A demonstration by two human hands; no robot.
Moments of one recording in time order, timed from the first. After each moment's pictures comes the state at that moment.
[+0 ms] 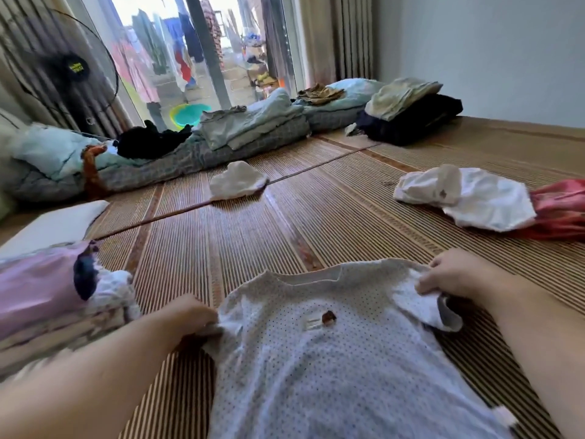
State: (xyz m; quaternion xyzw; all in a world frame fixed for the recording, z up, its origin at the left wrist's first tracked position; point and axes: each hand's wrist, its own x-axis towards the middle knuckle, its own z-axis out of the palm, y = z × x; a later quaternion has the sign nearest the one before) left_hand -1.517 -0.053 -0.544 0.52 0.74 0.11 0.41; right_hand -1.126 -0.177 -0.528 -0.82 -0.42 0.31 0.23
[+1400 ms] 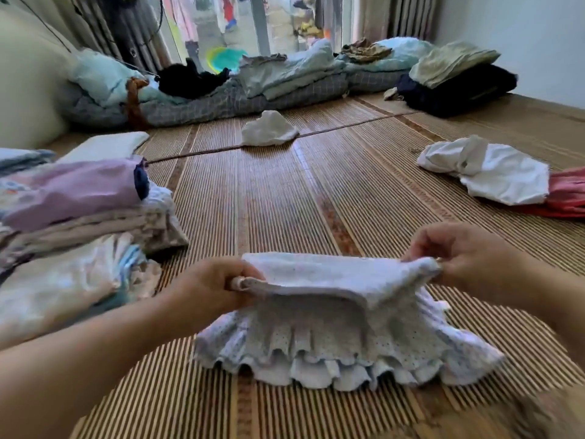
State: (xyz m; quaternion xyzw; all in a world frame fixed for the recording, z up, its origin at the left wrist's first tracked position) left_hand -1.507 -0.239 -0.500 0.79 0.49 0.18 0.34; right_hand -1.166 -0.279 -0.489 -0.55 -0.70 0.34 0.30
